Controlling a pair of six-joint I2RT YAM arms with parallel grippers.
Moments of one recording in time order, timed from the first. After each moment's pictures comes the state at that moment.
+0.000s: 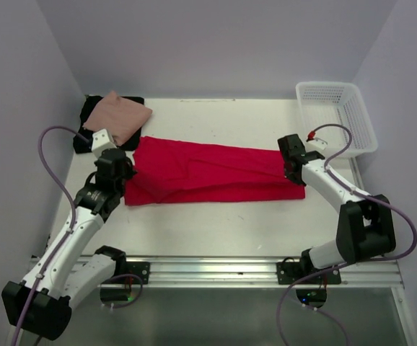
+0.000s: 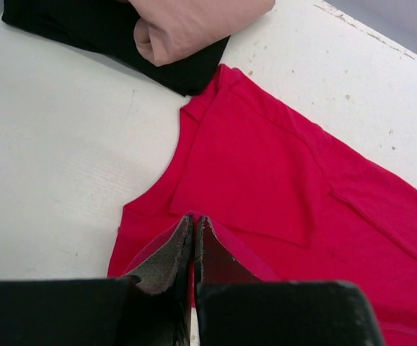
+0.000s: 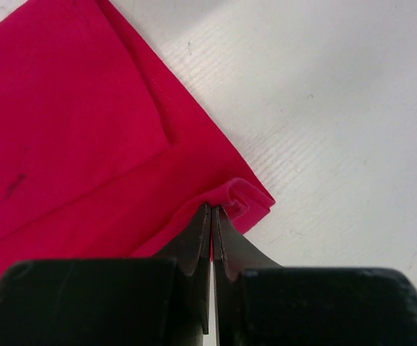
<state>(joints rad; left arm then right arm) -0.30 0.87 0.77 -0.44 -0.48 -0.57 0.25 1.44 0.96 -0.67 0.62 0.80</state>
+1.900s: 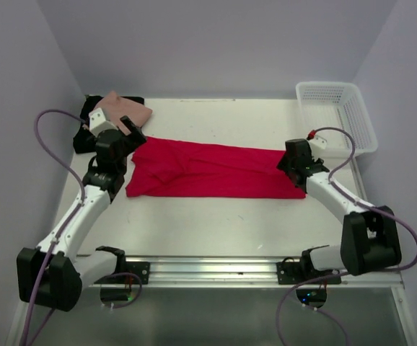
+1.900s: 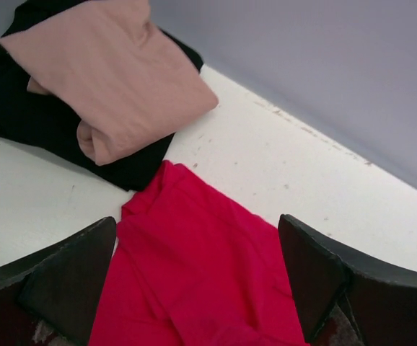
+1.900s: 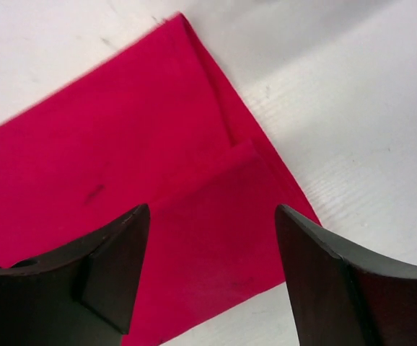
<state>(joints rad) -0.19 1.17 0.83 0.00 -0.41 -0.55 0.22 1.42 0.82 -0.31 0.52 0.68</state>
